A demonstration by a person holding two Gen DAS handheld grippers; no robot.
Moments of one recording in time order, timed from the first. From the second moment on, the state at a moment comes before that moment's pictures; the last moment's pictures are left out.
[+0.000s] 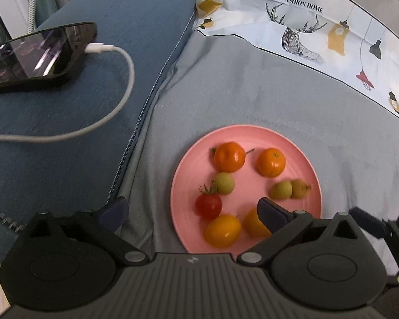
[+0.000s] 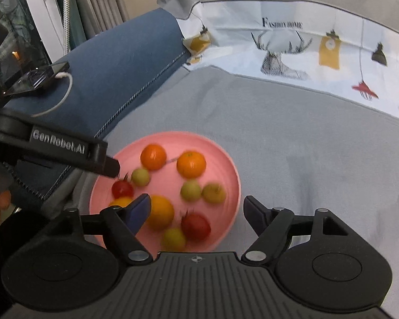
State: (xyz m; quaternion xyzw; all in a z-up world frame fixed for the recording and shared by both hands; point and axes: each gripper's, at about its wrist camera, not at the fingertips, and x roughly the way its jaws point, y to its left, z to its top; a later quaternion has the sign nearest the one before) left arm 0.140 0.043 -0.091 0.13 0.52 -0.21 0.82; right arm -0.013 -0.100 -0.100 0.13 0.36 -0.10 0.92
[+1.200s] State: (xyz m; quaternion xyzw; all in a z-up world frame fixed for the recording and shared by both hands) left arm -0.045 0.134 -0.003 0.15 0.38 -0.20 0.89; right arm -0.179 -0.013 -0.010 0.05 0.23 -0.19 0.95
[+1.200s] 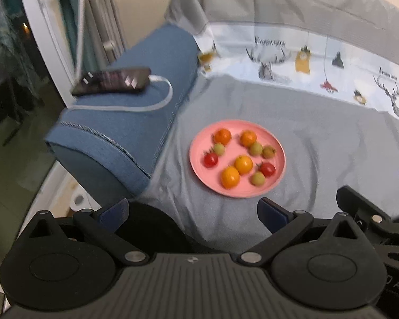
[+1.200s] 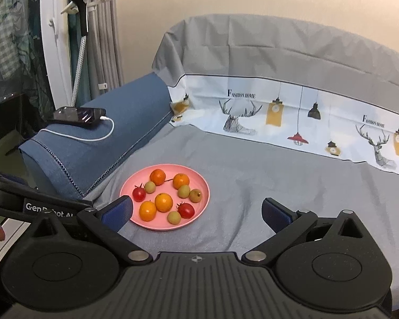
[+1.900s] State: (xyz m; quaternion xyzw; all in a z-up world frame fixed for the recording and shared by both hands) left arm -0.052 0.149 -0.005 0.16 0.39 -0.19 0.89; right arm -0.184 -0.001 -0.009 0.04 0.23 -0.18 0.95
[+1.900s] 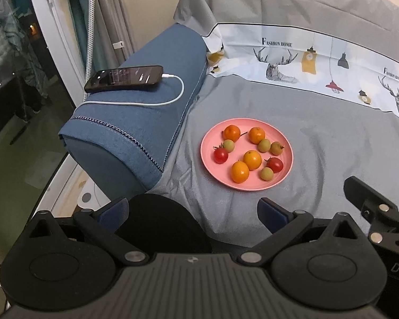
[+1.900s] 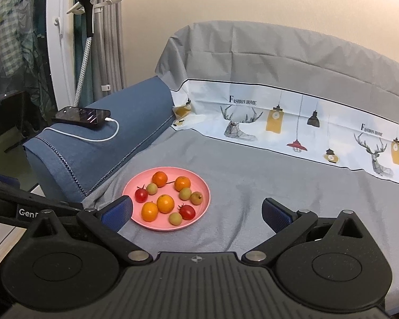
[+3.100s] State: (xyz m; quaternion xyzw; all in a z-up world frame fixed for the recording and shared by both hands) left arm -0.053 0.145 -0.009 0.16 0.38 -0.21 0.89; right arm -0.187 -0.005 -0.011 0.05 0.22 -0.19 0.96
